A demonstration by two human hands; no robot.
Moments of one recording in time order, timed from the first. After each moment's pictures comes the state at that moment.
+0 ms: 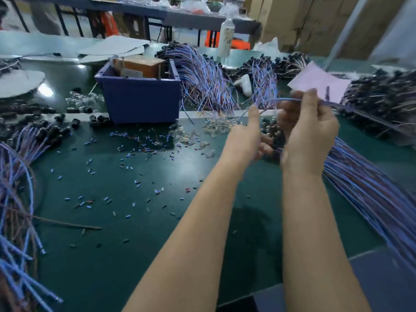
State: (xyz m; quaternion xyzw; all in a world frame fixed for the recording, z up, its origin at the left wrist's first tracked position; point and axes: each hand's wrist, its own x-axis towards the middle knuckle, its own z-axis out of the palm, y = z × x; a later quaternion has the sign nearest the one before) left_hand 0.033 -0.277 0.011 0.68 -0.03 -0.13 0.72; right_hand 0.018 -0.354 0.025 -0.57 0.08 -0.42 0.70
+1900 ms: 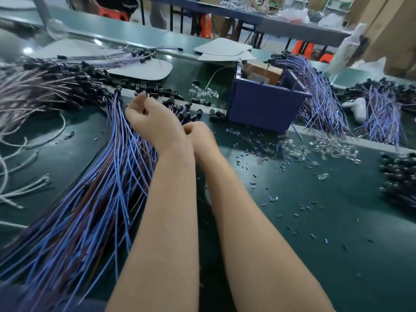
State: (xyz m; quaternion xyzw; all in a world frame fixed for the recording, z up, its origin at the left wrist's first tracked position) left_hand 0.034 0.005 0.004 0.38 0.35 0.44 0.74; right_hand 0.057 -0.043 -0.027 -0.88 -0.17 0.10 0.43
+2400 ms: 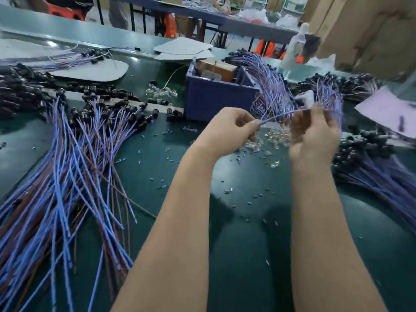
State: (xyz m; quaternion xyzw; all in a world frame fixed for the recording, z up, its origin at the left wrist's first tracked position) left_hand 0.050 -0.112 0.008 0.81 -0.11 0.02 0.57; right_hand 0.061 -0.252 0.021 -0.40 0.10 -0.25 0.87
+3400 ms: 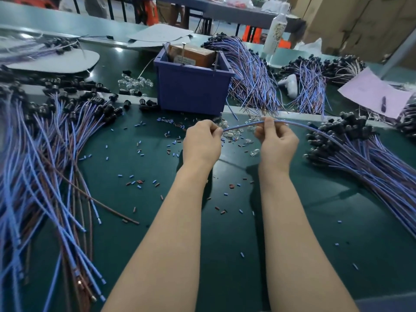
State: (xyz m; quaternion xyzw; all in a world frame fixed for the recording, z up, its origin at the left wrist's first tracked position) left_hand 0.074 -0.149 -0.055 0.87 0.06 0.14 0.48; right_hand 0.082 -0.274 -0.051 -0.60 0.10 -0.28 0.74
